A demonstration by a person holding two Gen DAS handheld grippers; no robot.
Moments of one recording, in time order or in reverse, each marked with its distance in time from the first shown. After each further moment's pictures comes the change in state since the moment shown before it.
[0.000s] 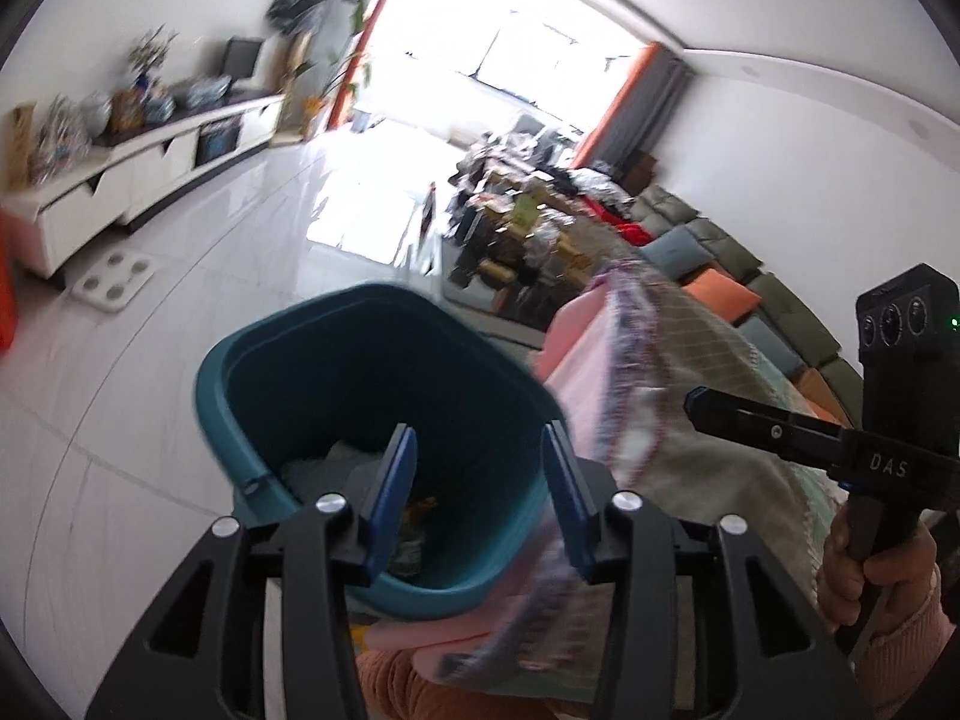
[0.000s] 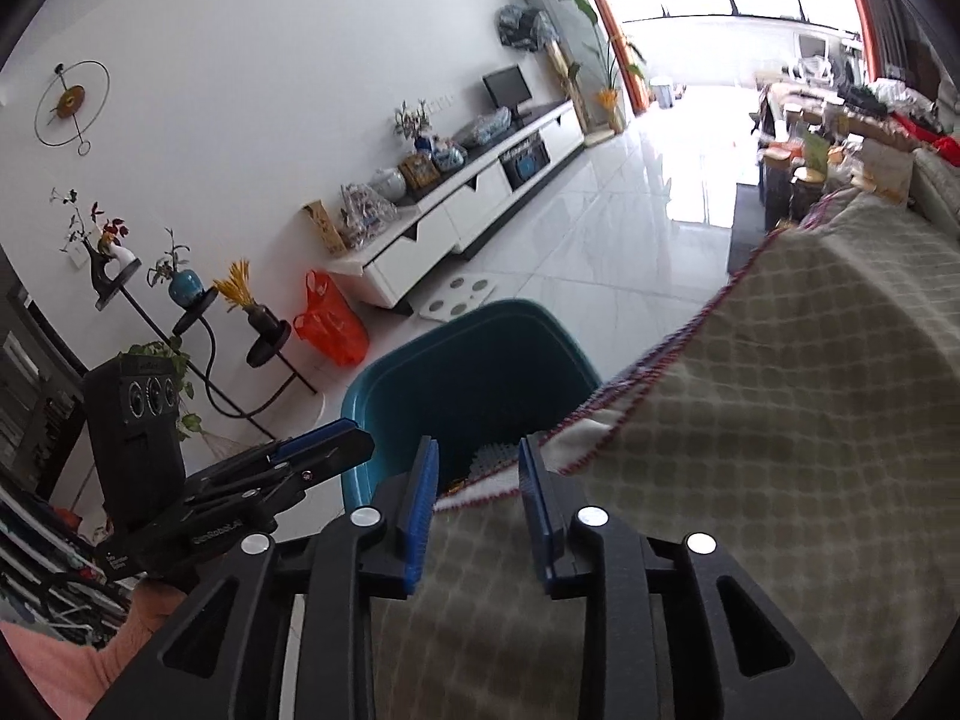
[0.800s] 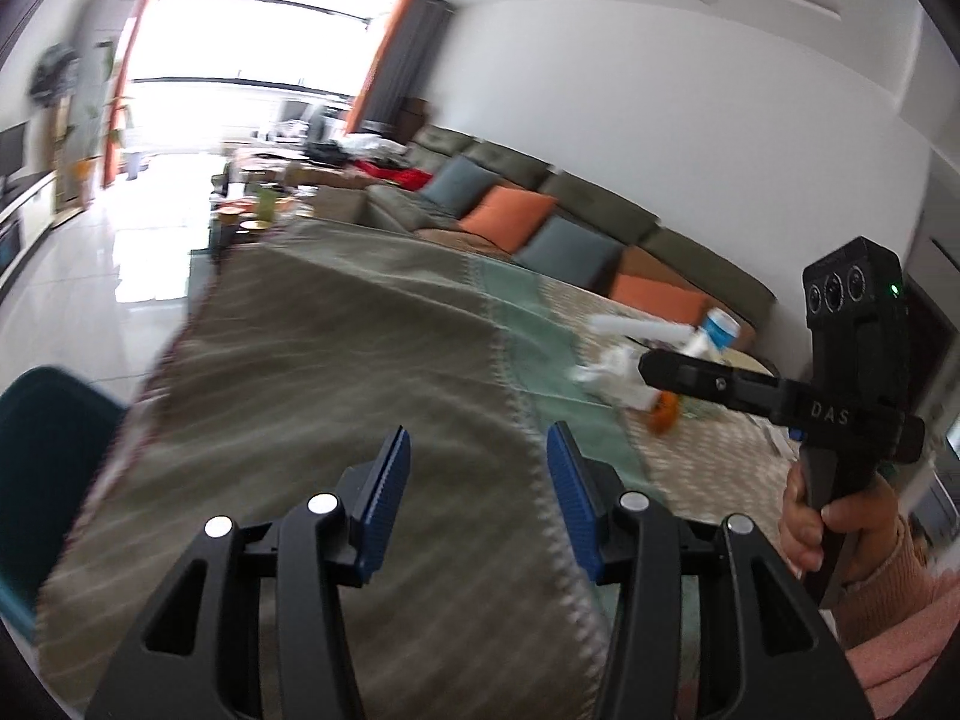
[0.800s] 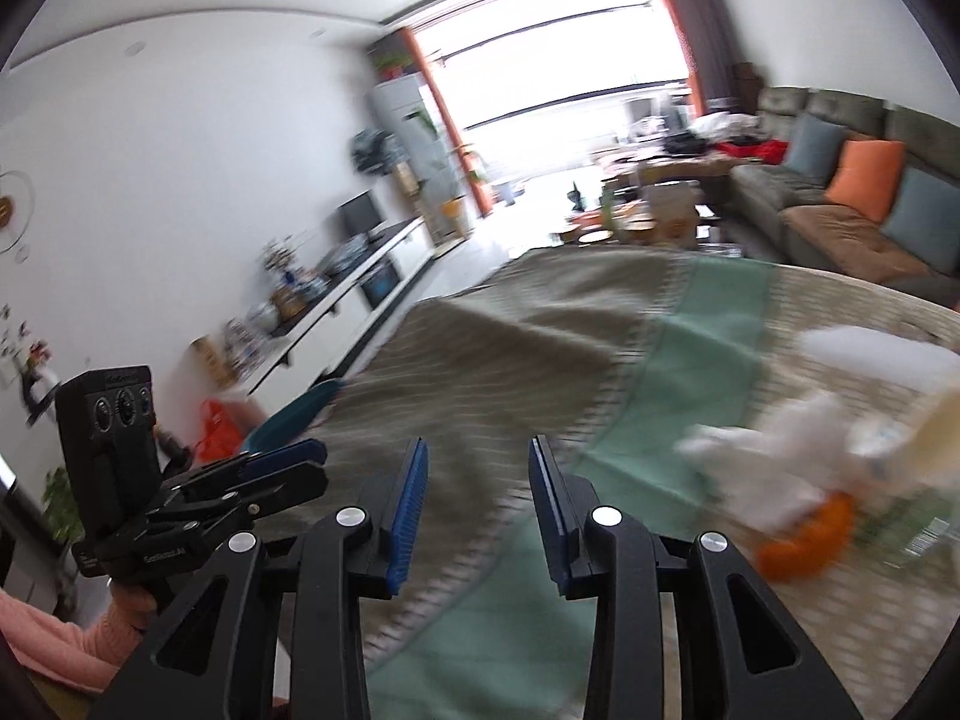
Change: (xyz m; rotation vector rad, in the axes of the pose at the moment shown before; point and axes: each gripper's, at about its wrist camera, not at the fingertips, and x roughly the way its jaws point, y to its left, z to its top) left arm 0.041 -0.209 -0.037 0.365 0.116 -0.419; right arm -0.199 -0.085 -0.099 0.225 -0.300 -0.330
